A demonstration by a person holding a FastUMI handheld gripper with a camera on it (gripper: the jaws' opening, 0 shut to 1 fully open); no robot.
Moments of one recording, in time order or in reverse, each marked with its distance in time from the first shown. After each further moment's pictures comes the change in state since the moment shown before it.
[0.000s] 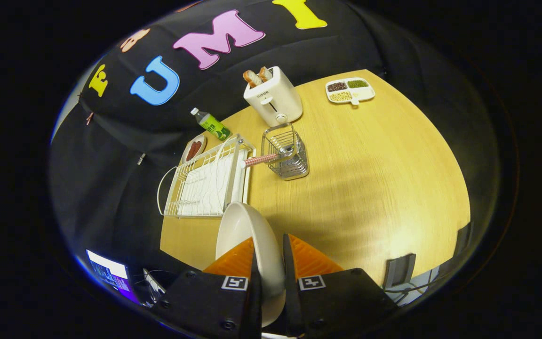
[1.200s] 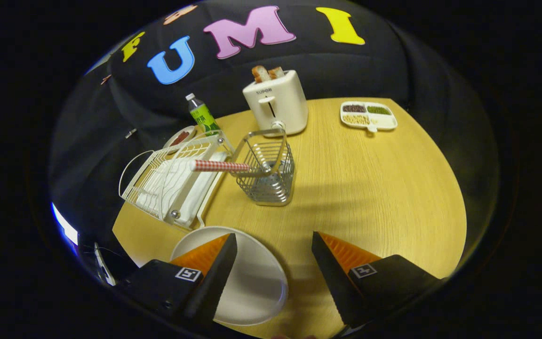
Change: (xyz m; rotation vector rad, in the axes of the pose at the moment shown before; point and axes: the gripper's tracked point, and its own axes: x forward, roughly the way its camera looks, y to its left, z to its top) arm 0.076 -0.037 0.046 -0.340 -0.193 -0.055
